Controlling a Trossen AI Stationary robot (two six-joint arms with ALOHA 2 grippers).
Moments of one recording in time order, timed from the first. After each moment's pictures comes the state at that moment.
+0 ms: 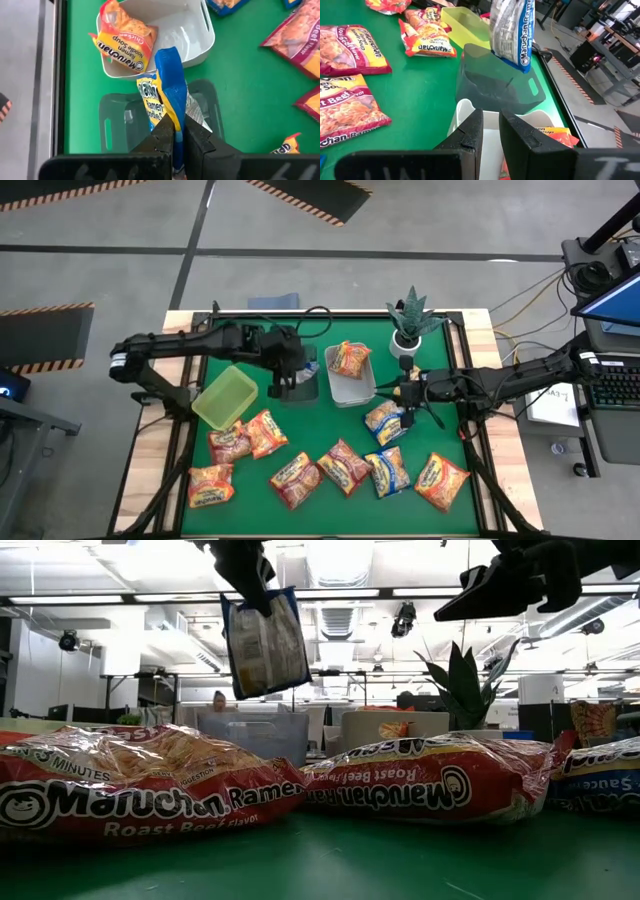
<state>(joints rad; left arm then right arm) 0.11 1.53 1.53 -1.02 -0.12 0.26 0.13 0.90 0.52 0.02 0.24 -0.32</state>
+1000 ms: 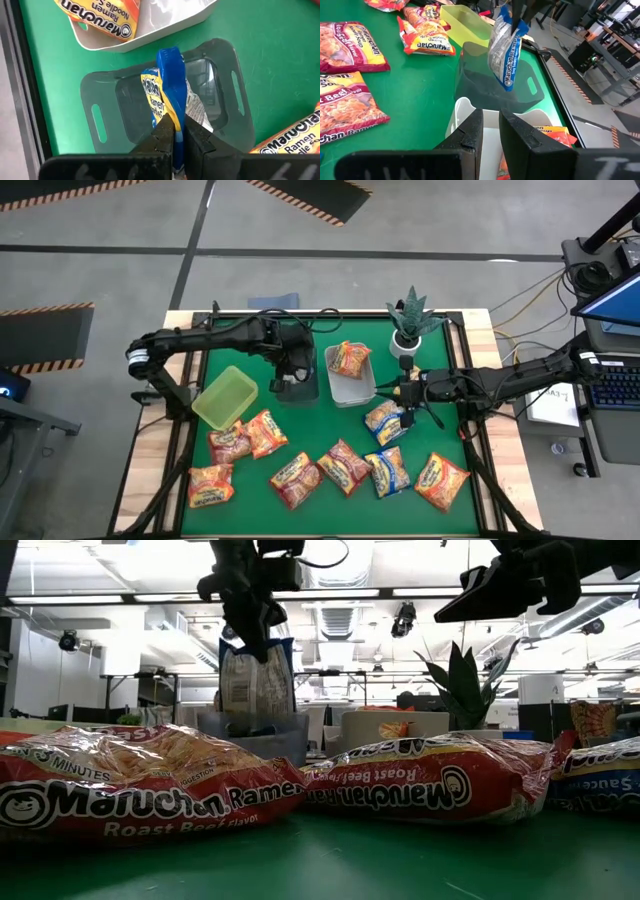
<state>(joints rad) 0.21 1.67 1.53 -1.08 -0.06 0.42 0.13 0.90 0.52 0.01 0.25 -0.33</state>
